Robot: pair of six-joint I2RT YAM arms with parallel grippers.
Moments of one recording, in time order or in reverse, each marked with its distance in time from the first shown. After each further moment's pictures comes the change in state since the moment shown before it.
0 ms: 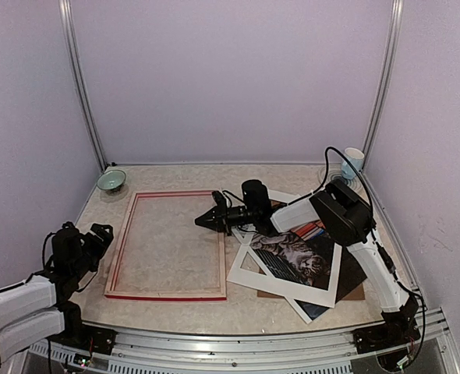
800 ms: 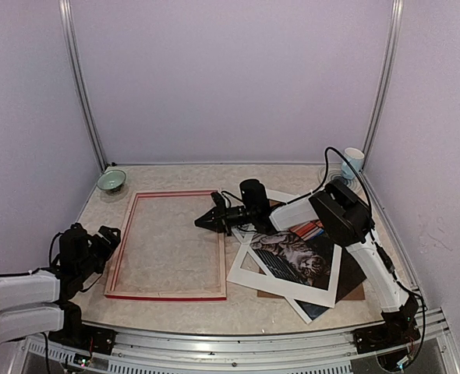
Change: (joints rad) left arm -0.065 0.152 0.000 0.109 -0.002 -0.008; right arm -0.003 0.016 0.041 -0.079 -0.014 -0.044
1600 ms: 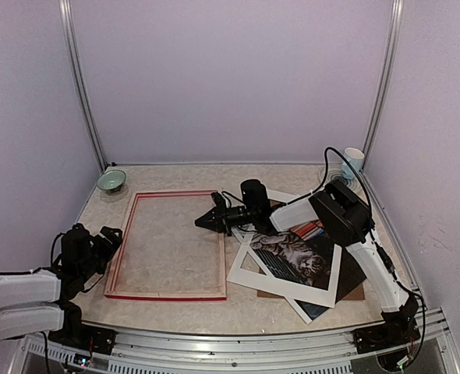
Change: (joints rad) left arm -0.032 0.019 0.000 0.013 -0.024 -0.014; right arm -0.001 0.000 -0.010 0.035 -0.012 0.037
